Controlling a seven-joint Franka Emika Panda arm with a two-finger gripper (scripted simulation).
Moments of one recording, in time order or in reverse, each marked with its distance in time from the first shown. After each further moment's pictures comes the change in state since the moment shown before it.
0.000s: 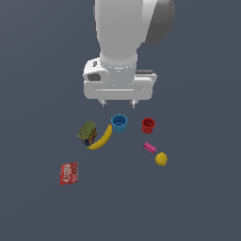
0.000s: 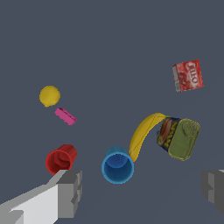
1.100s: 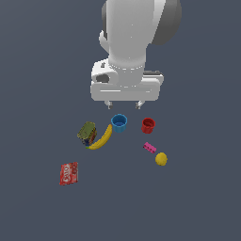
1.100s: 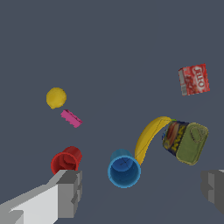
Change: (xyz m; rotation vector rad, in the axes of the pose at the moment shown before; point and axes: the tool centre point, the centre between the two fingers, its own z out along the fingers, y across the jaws) arm 0.004 -0.020 0.002 -0.003 0.016 -0.014
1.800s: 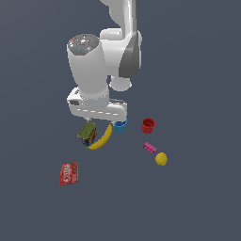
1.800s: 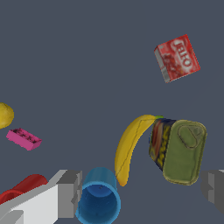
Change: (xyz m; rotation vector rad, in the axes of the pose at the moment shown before) arm 0.001 0.088 0.093 0.030 0.014 0.176
